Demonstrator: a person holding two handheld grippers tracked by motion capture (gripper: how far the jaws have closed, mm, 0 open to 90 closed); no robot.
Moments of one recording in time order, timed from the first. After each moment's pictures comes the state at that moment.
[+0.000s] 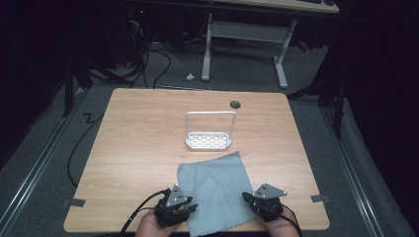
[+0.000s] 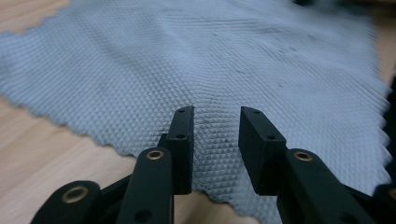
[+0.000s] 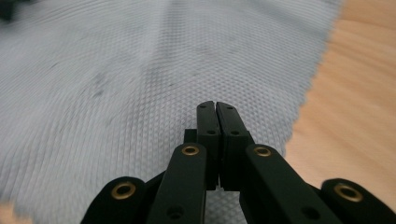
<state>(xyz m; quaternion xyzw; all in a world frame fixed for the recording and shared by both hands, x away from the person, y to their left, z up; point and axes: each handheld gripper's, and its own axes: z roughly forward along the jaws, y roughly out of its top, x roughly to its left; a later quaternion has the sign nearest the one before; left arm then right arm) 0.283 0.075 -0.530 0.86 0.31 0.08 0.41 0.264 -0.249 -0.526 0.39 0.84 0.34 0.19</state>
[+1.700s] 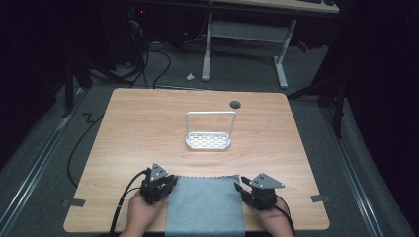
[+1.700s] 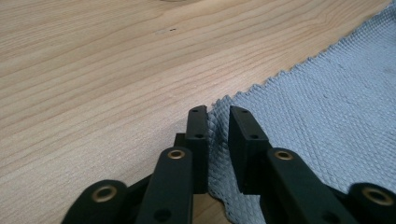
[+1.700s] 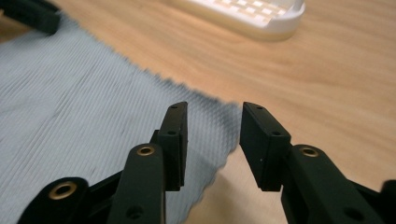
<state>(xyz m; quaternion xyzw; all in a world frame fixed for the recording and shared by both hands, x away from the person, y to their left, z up) 0.338 0.110 -0.534 0.81 0.41 0.13 0.40 0.292 -0.236 -0.515 0.41 0.79 0.39 0.23</state>
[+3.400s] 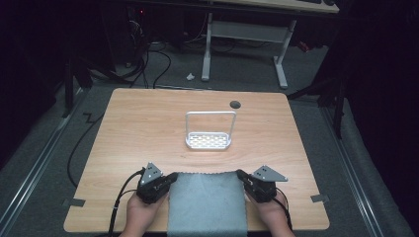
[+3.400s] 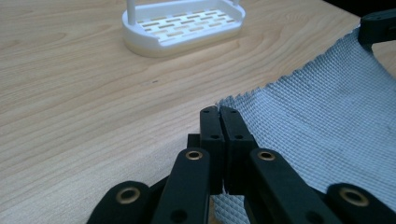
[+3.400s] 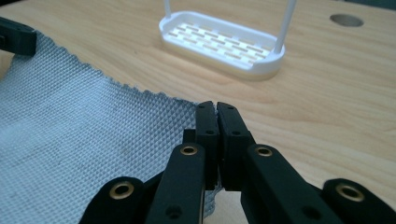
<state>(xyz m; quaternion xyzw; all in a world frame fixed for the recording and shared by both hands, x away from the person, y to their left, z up) 0.325 0.117 -0.509 0.77 0.39 0.13 0.49 0.303 -0.236 -0.498 0.42 0.76 0.43 0.24</state>
